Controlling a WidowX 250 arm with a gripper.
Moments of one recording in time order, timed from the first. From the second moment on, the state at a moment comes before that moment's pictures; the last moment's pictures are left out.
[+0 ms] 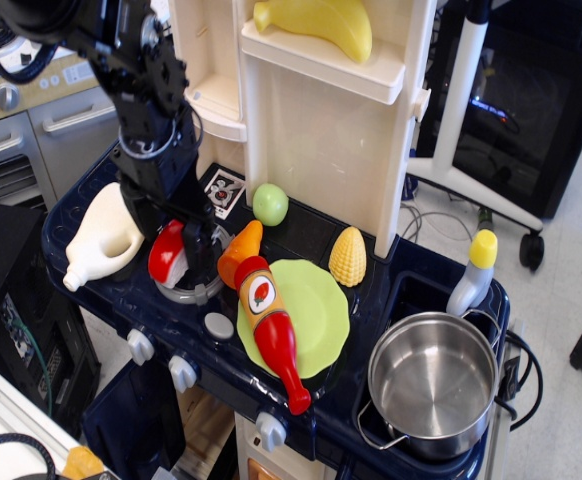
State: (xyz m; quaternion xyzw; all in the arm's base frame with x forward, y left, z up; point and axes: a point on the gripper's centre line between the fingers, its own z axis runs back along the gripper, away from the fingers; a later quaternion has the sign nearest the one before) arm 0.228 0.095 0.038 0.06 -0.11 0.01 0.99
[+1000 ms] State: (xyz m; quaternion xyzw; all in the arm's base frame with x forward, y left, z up) arm 0.232 -0.021 0.116 0.01 0.03 0.13 0.99
